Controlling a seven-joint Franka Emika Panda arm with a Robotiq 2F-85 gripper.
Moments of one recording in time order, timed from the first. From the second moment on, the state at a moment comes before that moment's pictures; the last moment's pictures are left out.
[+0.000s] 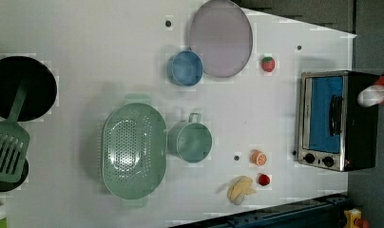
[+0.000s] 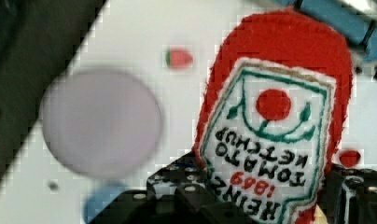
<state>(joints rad) 0.10 0.04 -0.23 -1.64 0.03 0.09 0.11</state>
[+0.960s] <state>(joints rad) 0.13 0.16 -0.14 -2.23 0.05 0.66 0.14</state>
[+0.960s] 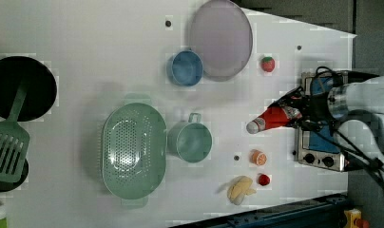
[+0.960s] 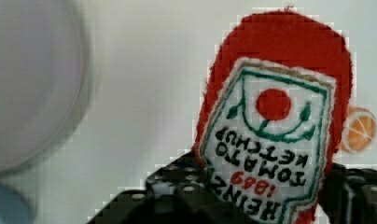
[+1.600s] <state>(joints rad) 0.10 0.39 -0.15 -2.25 0.03 0.86 0.14</state>
